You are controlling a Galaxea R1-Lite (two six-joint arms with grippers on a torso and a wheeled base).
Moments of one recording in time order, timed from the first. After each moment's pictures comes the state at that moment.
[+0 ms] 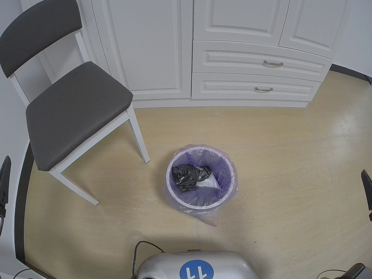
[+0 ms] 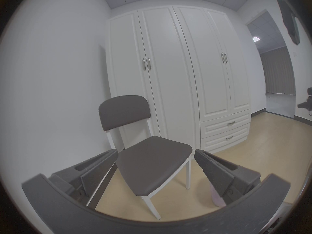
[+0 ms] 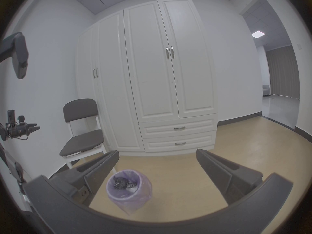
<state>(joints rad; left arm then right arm) -0.19 0.58 -0.19 -0.69 0.24 0.22 0.09 0.60 -0.07 -0.80 0.06 0.08</state>
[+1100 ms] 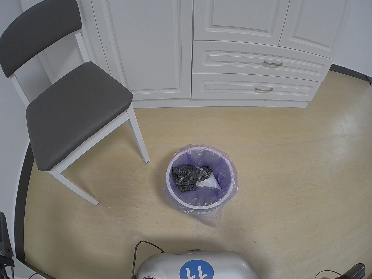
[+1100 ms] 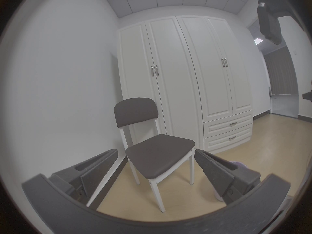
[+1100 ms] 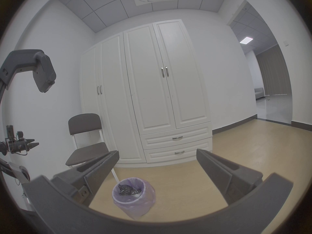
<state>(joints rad) -0.01 0.04 -0.11 -0.27 0.13 0.17 0.00 0.01 -0.07 -0.36 0.10 0.17</state>
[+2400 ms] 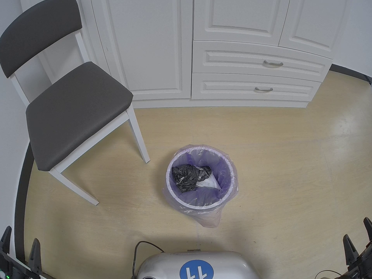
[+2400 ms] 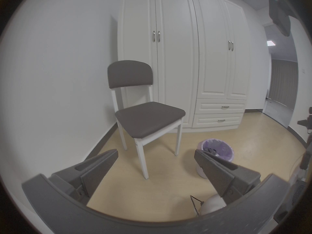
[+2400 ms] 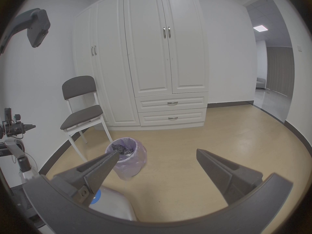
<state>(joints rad) 0.00 0.01 -0.02 -0.04 0.06 -0.01 0.00 0.01 -0.02 -0.05 0.11 0.04</state>
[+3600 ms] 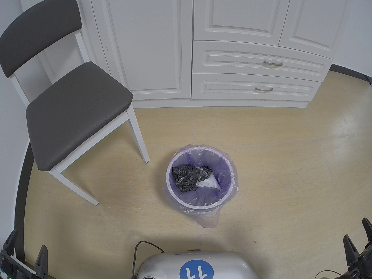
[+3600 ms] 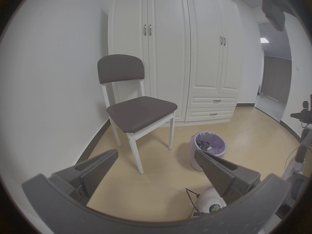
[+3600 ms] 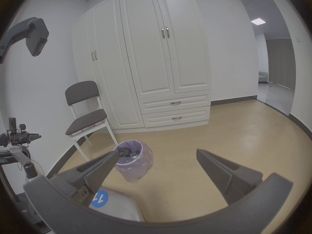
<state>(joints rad) 0.00 0.01 -0.02 0.01 -0.01 0.02 0.00 0.01 -0.02 -0.07 0.14 0.10</state>
